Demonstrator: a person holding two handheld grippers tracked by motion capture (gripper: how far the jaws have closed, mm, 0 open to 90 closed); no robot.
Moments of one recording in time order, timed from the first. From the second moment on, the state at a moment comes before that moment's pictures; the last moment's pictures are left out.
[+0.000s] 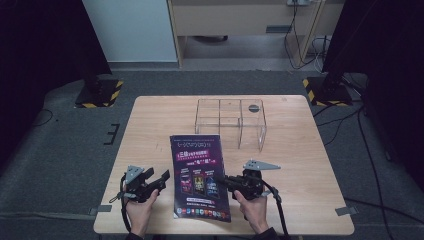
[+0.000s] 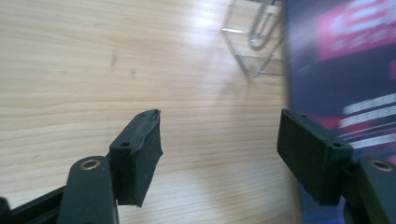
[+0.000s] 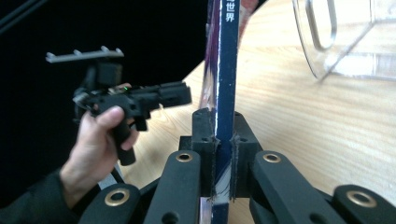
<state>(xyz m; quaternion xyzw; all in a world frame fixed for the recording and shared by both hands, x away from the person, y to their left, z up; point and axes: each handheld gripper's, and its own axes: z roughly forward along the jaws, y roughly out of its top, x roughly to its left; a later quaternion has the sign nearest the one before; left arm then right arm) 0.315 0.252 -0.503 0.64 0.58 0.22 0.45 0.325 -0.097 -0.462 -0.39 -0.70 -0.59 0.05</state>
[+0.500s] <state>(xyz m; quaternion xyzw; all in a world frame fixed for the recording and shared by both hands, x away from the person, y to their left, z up) 0.326 0.248 -0.523 0.68 0.59 0.24 0.37 0.325 -0.101 -0.418 -0.37 -0.70 -0.62 0.00</state>
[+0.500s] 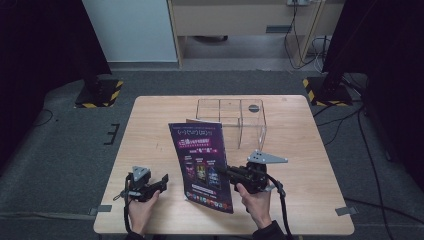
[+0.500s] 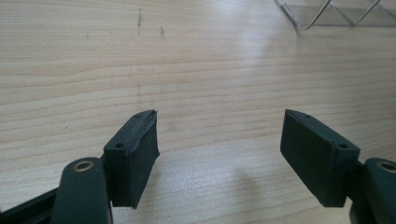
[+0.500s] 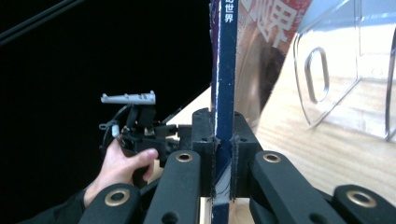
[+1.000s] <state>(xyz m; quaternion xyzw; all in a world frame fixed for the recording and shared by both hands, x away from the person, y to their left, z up) 0.330 0.235 -0.530 0.71 0.57 0.25 0.34 0.328 -0.113 -0.377 -0.36 -0.69 -0.63 -0.05</state>
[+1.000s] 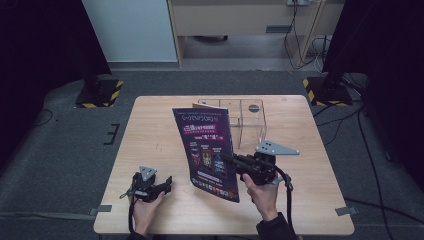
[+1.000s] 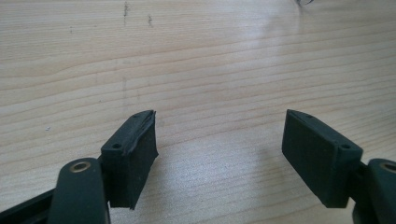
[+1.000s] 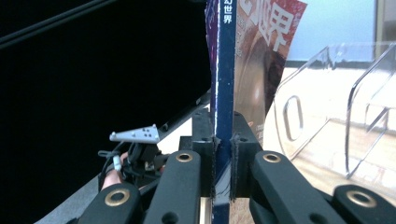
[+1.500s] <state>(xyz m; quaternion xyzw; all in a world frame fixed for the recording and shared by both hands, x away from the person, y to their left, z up) 0.334 0.233 -0.534 0.72 0.57 0.25 0.31 0.334 -0.133 -0.344 -0.37 -0.66 -0.65 -0.09</state>
